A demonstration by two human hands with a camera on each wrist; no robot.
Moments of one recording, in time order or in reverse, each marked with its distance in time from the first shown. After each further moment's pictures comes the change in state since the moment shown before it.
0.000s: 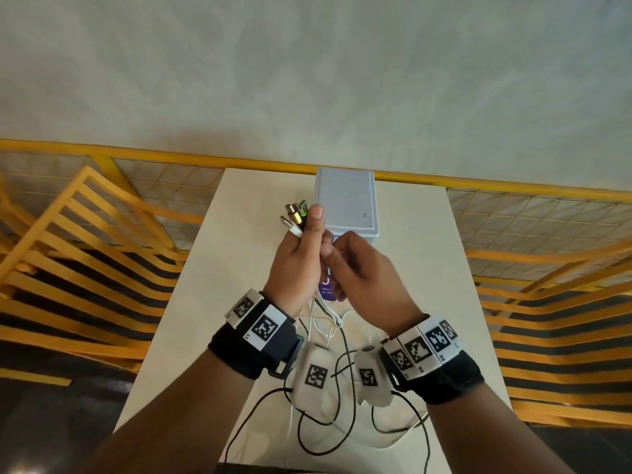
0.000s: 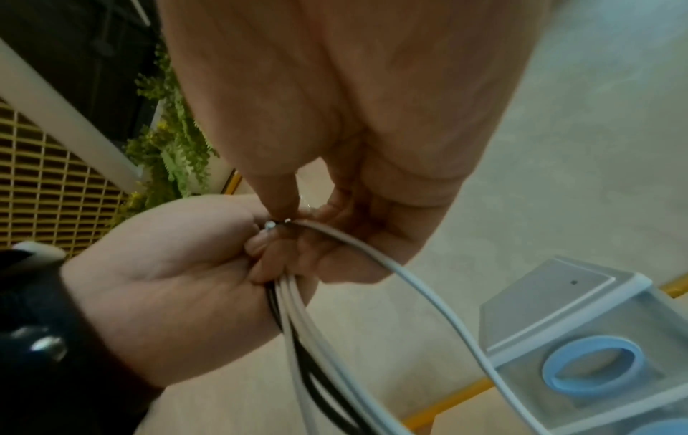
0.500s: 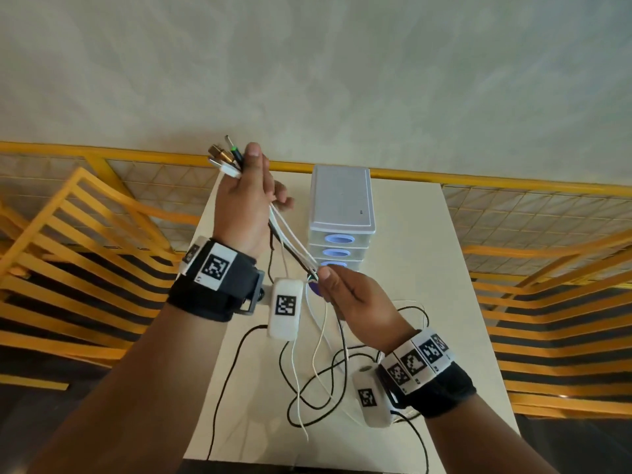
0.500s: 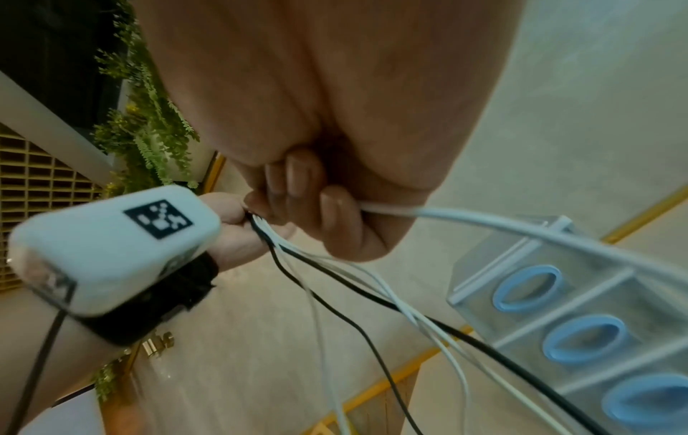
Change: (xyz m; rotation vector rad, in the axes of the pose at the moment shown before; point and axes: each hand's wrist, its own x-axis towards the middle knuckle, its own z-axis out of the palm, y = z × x) left_hand 0.051 0.050 -0.036 -0.303 0.218 0.100; right_hand -0.023 0.025 0.015 -0.002 -0.157 -0.002
